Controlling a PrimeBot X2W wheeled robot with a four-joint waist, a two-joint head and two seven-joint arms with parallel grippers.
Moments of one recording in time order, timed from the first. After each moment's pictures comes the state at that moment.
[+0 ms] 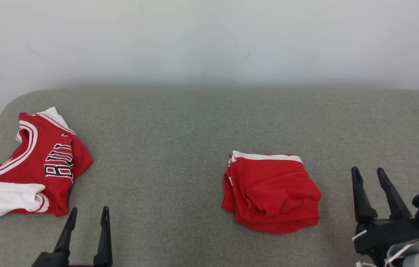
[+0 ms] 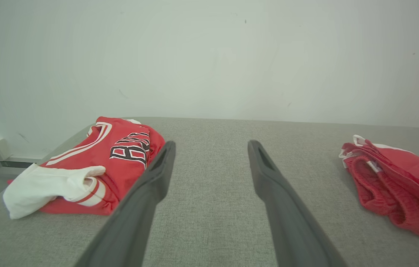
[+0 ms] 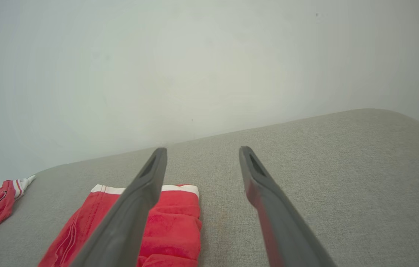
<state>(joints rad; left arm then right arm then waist) 0.00 0.08 0.02 0.16 -0.14 -0.13 -0.26 -0.10 -0.26 -0.05 0.18 0.46 0.13 -0.12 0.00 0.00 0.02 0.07</state>
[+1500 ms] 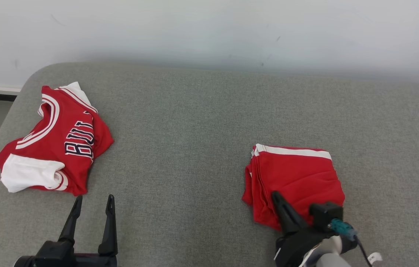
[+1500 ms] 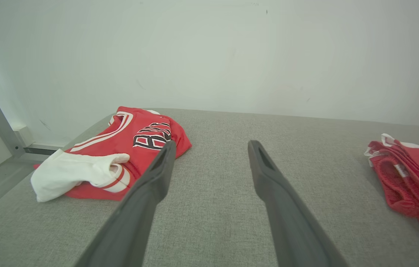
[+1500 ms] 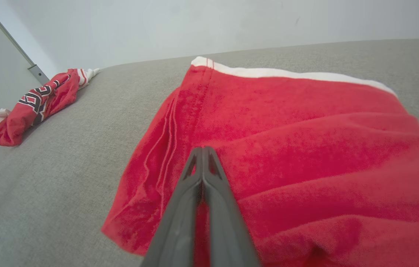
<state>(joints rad) -0.05 0.07 0.00 0.16 -0.14 -0.13 -0.26 -0.32 -0.14 0.31 0.65 0.36 0.13 -0.26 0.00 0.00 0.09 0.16</state>
